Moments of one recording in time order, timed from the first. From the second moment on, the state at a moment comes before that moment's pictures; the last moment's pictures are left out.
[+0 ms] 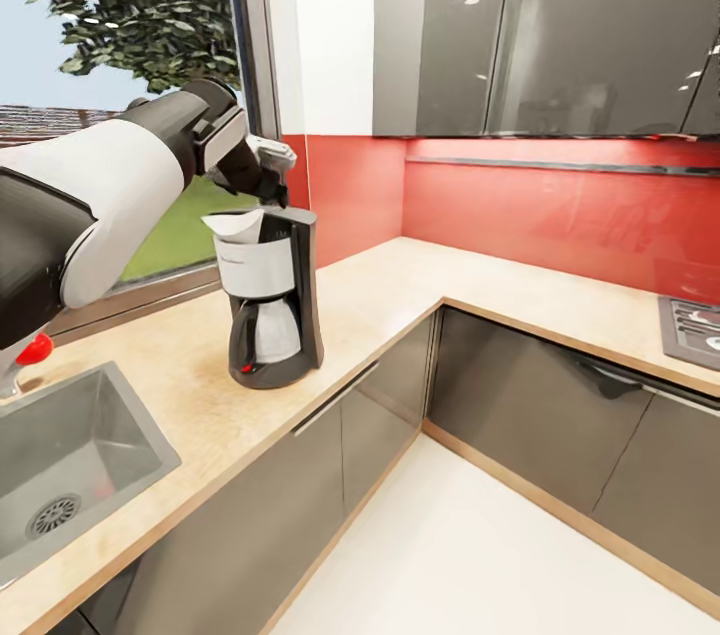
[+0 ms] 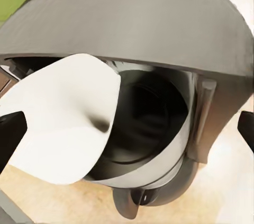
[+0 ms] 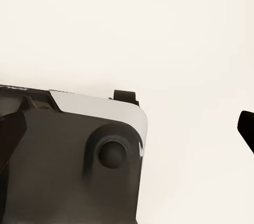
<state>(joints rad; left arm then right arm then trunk) -1.97 -0.09 -0.53 -0.03 0.19 1.01 -0.19 -0.09 -0.02 0.01 -0.14 0.11 -0.13 0.00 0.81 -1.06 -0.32</state>
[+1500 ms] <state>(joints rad) -1.97 -0.09 -0.53 -0.03 0.42 0.98 -0.19 -0.09 -0.02 0.01 -0.14 0.11 -0.14 0.00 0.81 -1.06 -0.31</state>
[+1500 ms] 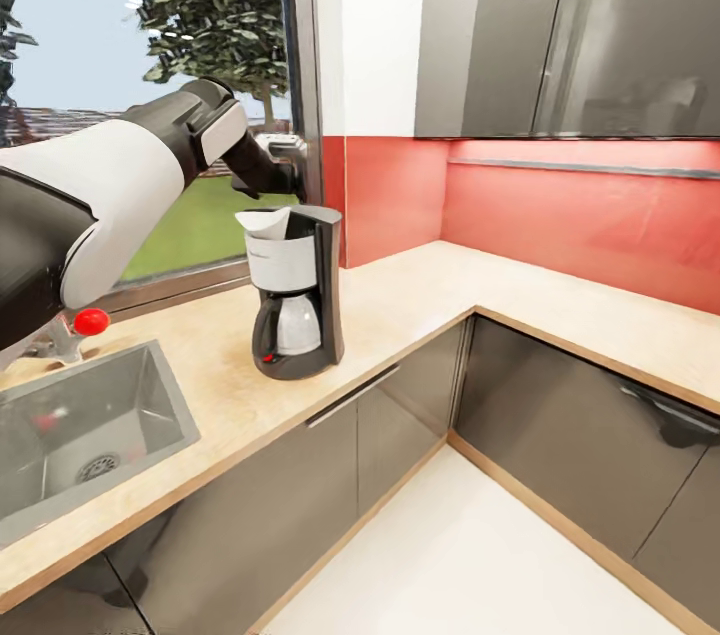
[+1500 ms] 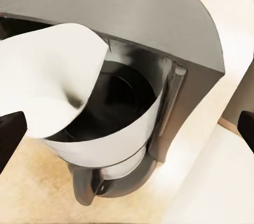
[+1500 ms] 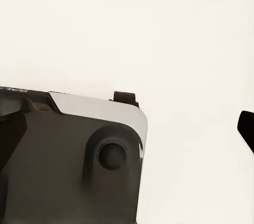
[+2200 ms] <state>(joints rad) -1.97 -0.09 -0.53 -0.03 0.41 0.98 -0.18 -0.09 -0.02 0.01 -0.14 0.11 -0.13 0.00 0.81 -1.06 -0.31</state>
